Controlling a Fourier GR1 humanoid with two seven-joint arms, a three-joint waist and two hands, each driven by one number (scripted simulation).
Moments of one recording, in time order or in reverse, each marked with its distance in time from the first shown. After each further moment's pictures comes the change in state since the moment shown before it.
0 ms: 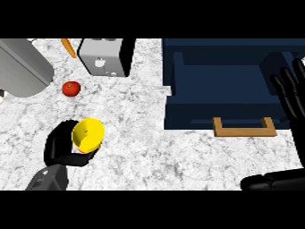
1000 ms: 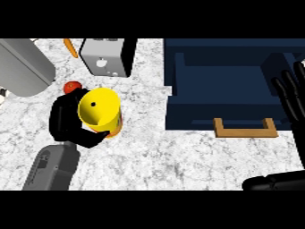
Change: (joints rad) left arm 0.011 -0.090 -0.158 -0.636 0.077 0.089 0.349; right arm 0.020 0.000 -0.007 -0.005 -0.006 0.003 0.009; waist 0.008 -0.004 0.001
